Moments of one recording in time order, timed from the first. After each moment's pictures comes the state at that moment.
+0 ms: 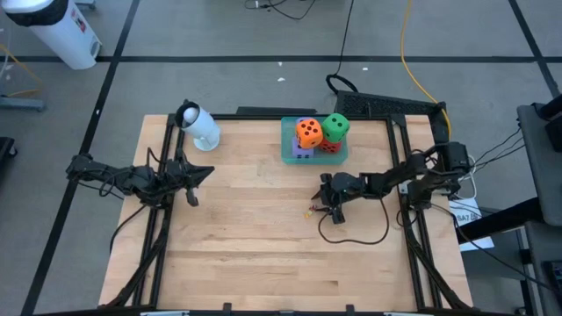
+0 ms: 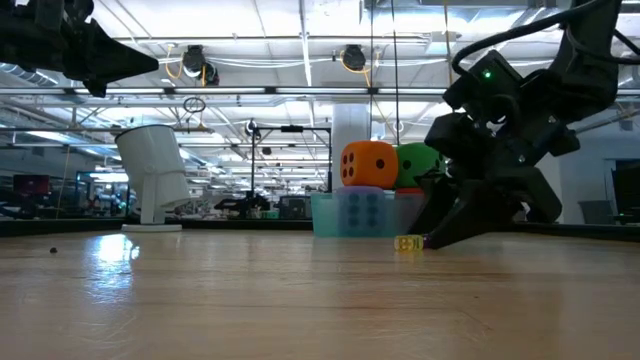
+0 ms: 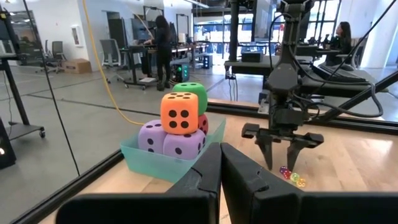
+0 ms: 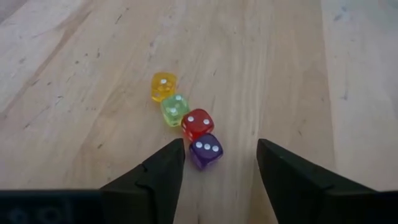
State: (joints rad) left arm -0.30 0.17 0.19 0.00 -0.63 0.00; right arm -0.05 1.64 0.40 0.56 -0.16 -0.27
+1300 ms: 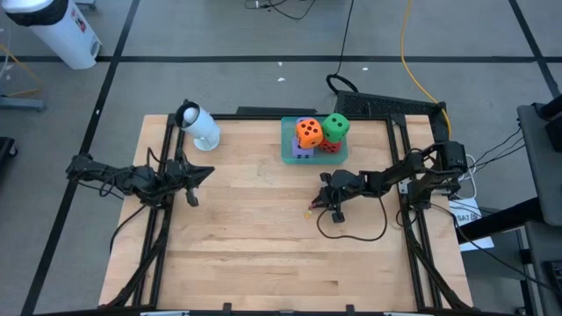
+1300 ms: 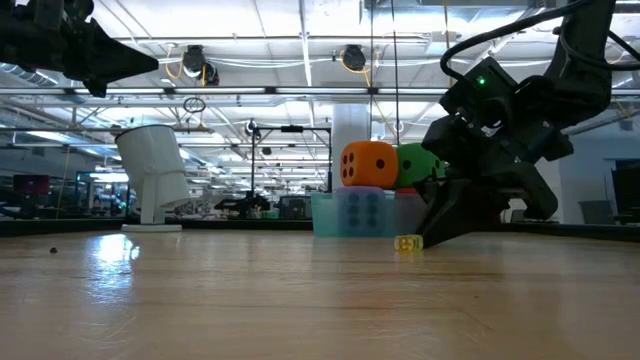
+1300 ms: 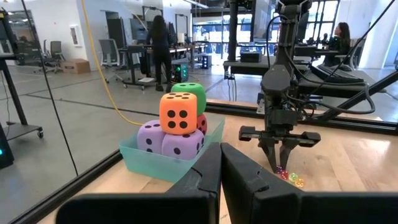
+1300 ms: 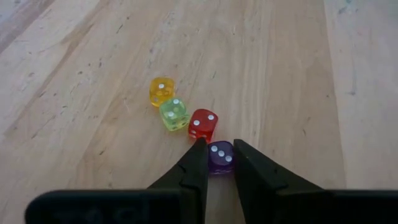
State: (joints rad) left arm -0.30 0.17 0.19 0.00 -0.63 0.00; right arm -0.09 1.65 0.40 0.59 -0.24 -0.23
